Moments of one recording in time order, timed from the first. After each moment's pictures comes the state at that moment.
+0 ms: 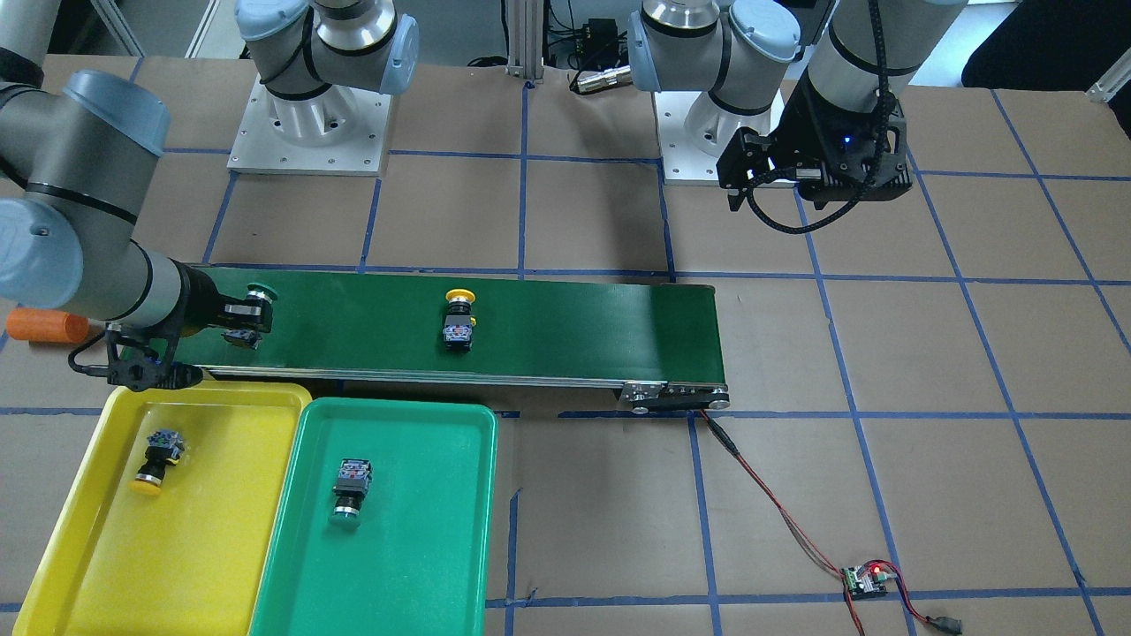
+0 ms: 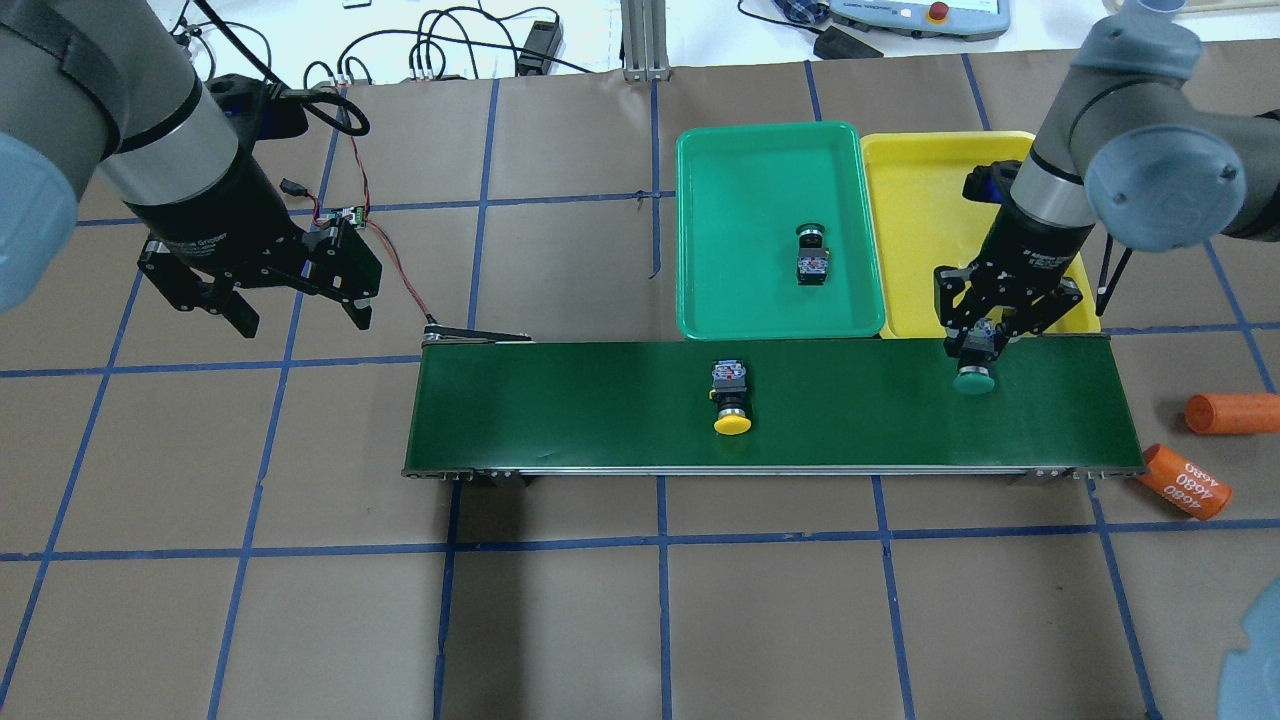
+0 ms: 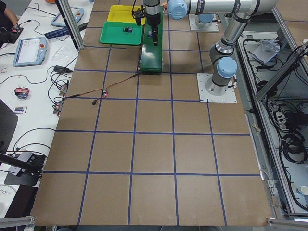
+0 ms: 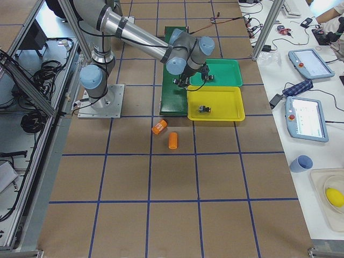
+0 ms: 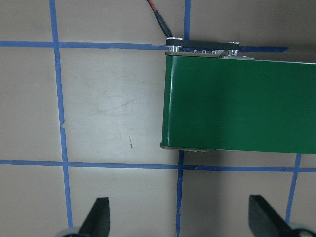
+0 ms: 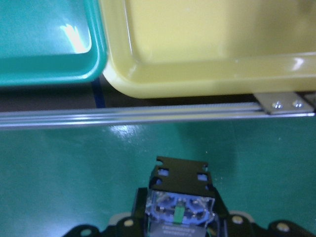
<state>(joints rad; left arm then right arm) -1.51 -1.49 -1.67 -1.65 1.59 0.02 1.35 -1.30 1.72 -1.66 -1.52 -0.14</state>
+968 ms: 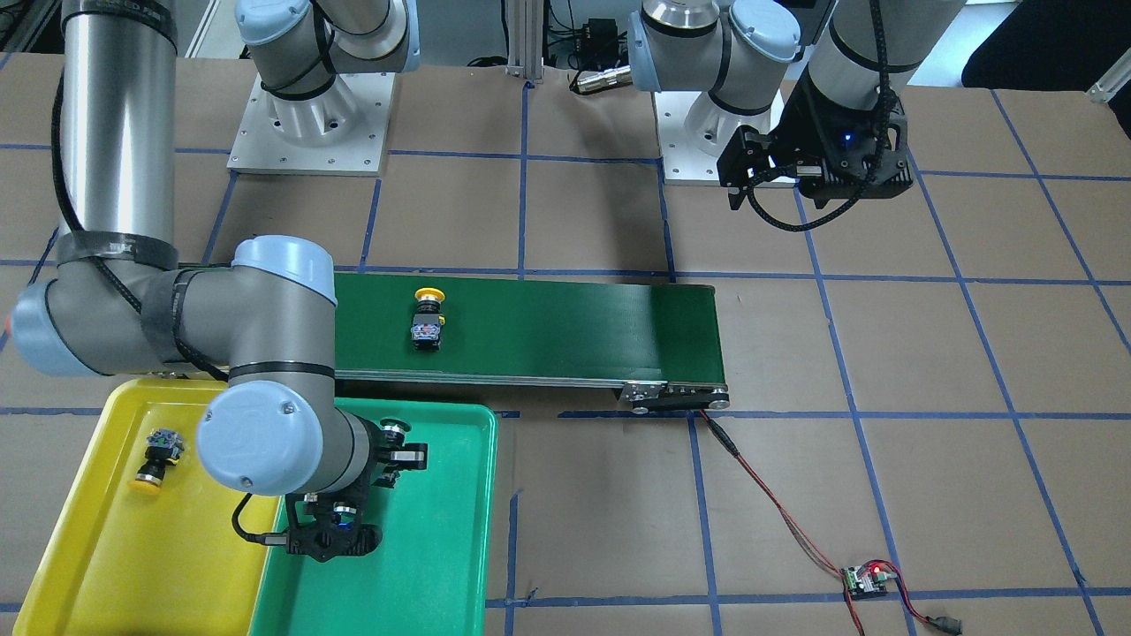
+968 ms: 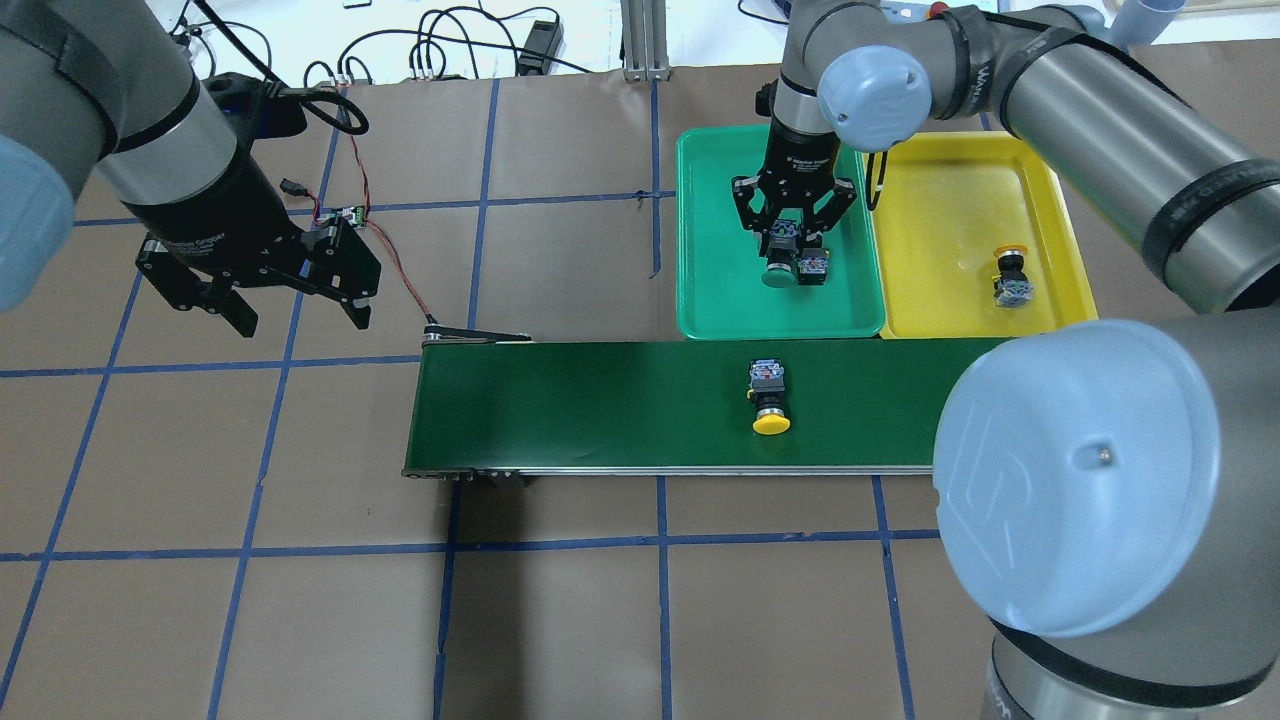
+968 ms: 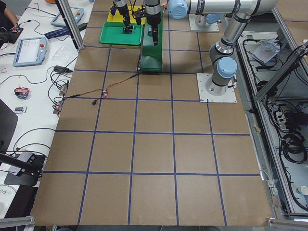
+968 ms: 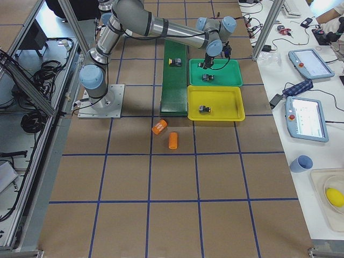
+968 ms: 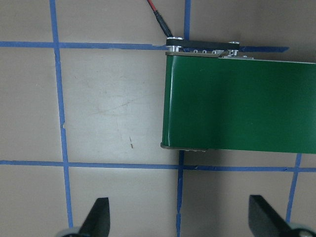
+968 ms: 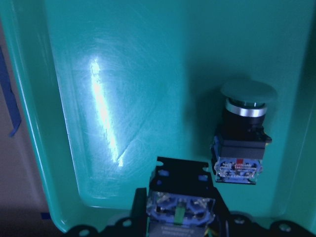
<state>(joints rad) -1.51 -1.49 -1.67 -1.65 1.59 0.02 1.67 -0.91 1.27 -1.71 -1.49 0.12</state>
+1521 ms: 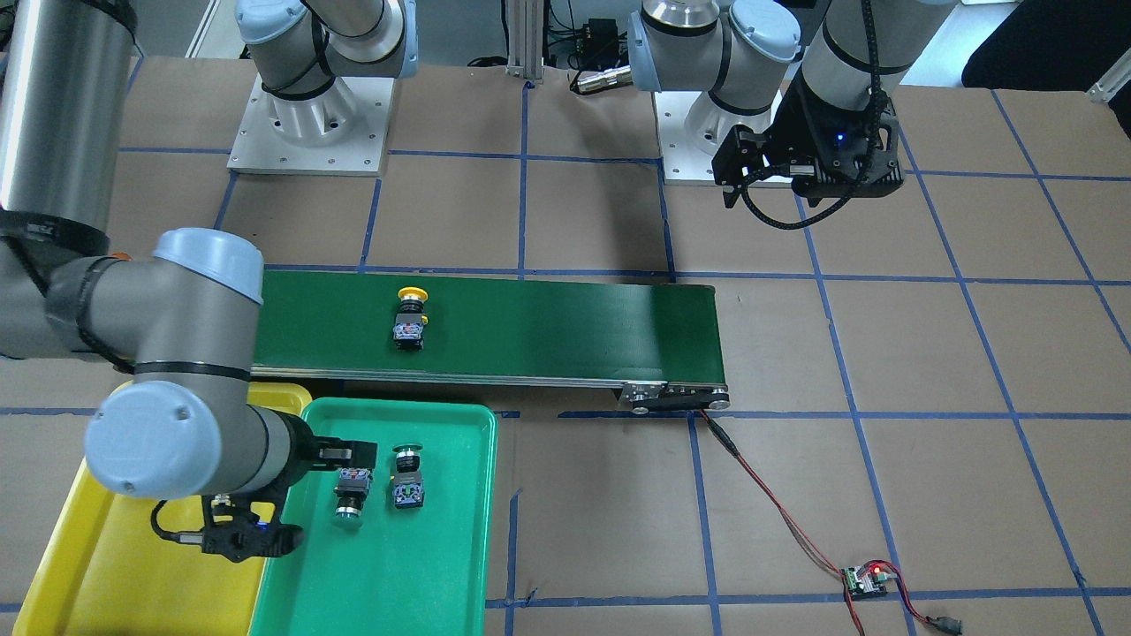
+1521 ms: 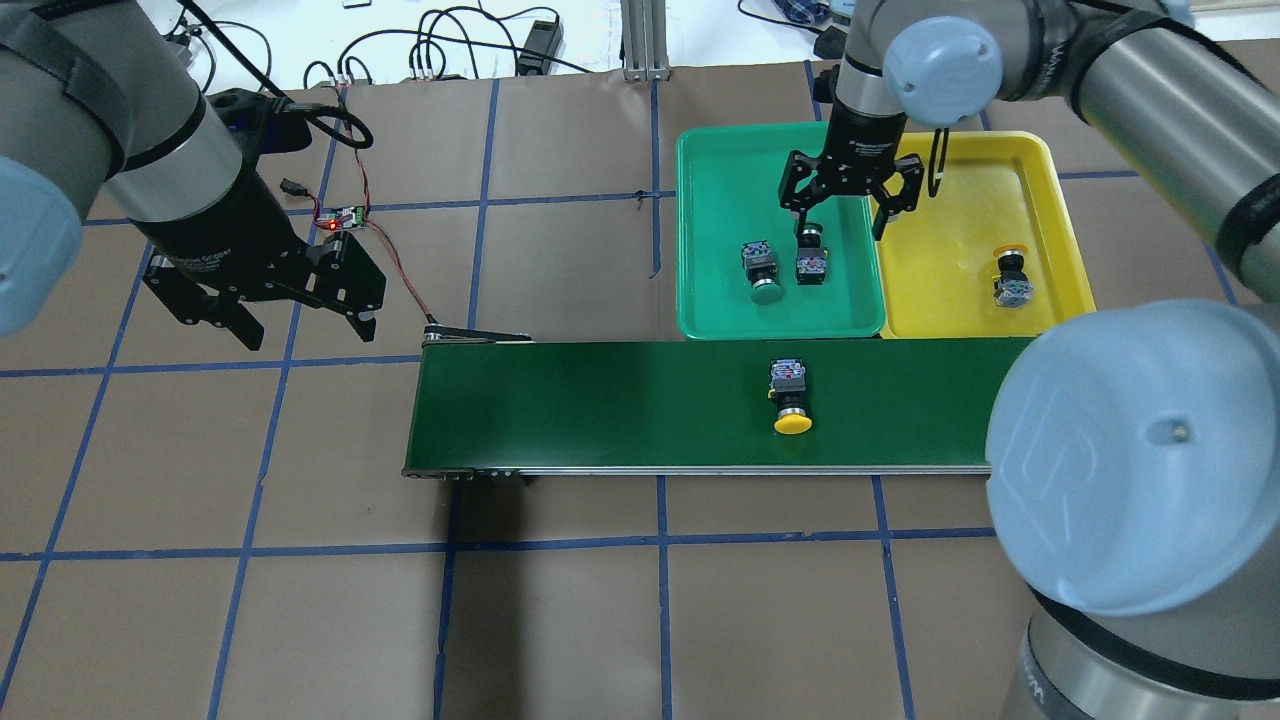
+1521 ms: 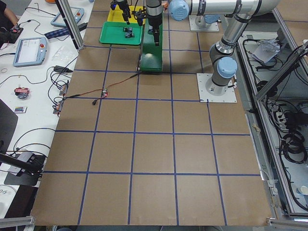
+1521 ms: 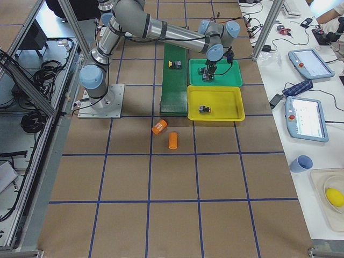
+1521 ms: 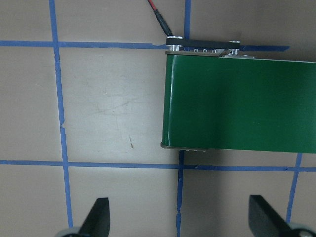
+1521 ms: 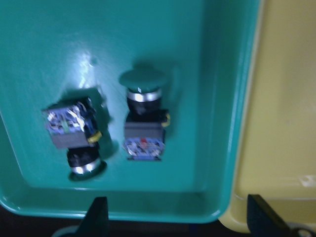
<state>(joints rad) -1.51 -1.47 -1.70 -1.64 1.58 0.02 1.56 -0.98 1.30 -1.61 -1.52 0.02</state>
